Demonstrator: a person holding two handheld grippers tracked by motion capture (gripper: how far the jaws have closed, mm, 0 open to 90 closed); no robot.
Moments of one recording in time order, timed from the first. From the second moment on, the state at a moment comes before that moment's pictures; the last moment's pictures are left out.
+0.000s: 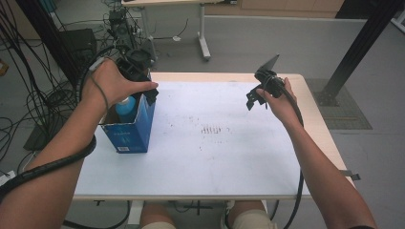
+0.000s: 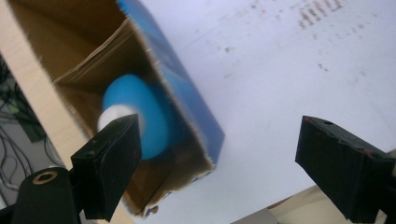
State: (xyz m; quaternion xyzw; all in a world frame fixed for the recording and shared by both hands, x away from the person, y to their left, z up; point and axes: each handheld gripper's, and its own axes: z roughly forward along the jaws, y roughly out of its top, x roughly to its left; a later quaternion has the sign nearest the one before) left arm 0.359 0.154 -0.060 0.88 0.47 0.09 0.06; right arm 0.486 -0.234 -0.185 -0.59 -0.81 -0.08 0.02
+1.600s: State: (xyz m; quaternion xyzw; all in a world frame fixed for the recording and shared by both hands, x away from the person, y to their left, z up) left arm 0.332 0.071 -0.085 0.98 0.19 0.04 0.07; right arm 0.487 -0.230 -0.180 -0.59 -0.81 -0.08 0.02
